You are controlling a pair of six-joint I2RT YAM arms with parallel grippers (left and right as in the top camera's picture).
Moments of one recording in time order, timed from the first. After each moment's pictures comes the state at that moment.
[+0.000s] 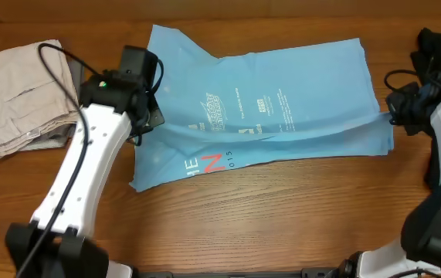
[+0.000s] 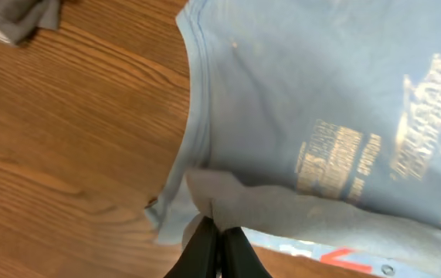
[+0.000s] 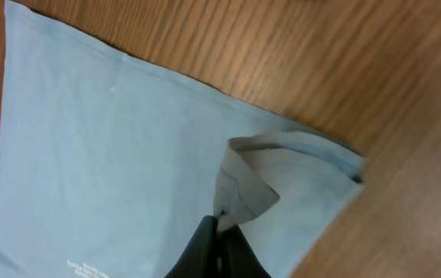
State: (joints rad) left arm -0.22 1.64 1.50 -1.19 -0.22 -0.62; right arm -0.34 1.76 1.41 -0.85 -0.05 0.78
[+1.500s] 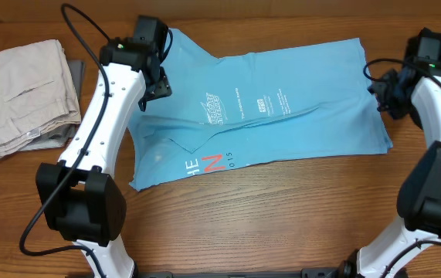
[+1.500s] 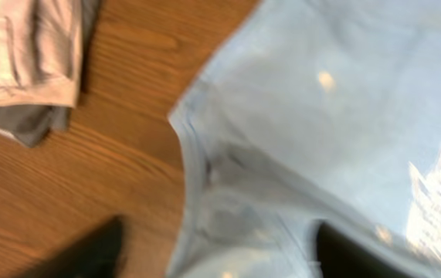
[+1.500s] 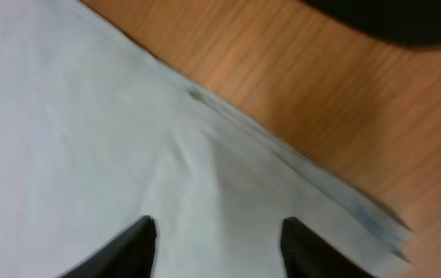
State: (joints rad) left arm -0.21 1.93 1.81 -1.20 -0.31 -0.52; right arm -0.29 1.94 1.56 -0.88 0.01 0.63
